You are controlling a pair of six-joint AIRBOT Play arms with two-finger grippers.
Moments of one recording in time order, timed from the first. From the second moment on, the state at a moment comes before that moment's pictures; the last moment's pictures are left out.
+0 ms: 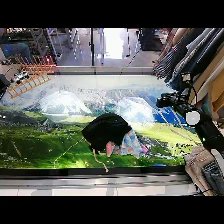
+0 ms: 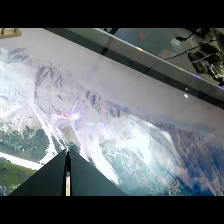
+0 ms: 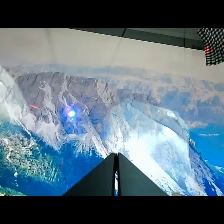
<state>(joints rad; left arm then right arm) 0.30 -1.05 1.42 1.18 -0.89 -1.56 -0.01 -1.12 1.02 -1.17 0.34 1.08</state>
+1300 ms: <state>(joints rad) 0.30 -1.06 1.42 1.17 -0.86 -1.56 -0.01 -1.10 1.02 -1.04 0.46 1.14</state>
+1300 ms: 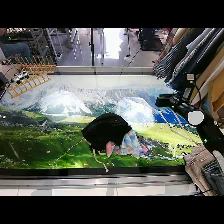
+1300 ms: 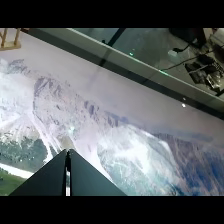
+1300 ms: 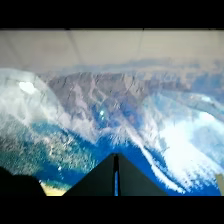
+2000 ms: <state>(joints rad) 0.30 -1.16 1.42 1.16 -1.06 -1.56 -0.13 -1.09 1.02 -1.08 0.90 1.22</state>
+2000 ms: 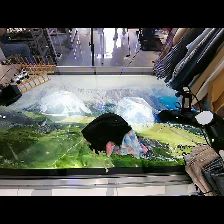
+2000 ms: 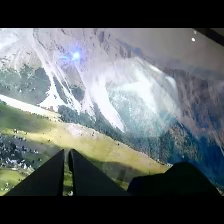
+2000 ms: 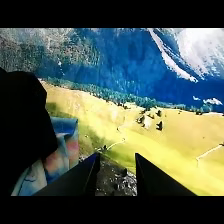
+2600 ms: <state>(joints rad) 0.00 -1.25 1.03 0.77 -1.22 -1.24 -0.14 -1.19 0.90 -0.75 1.11 1.06</state>
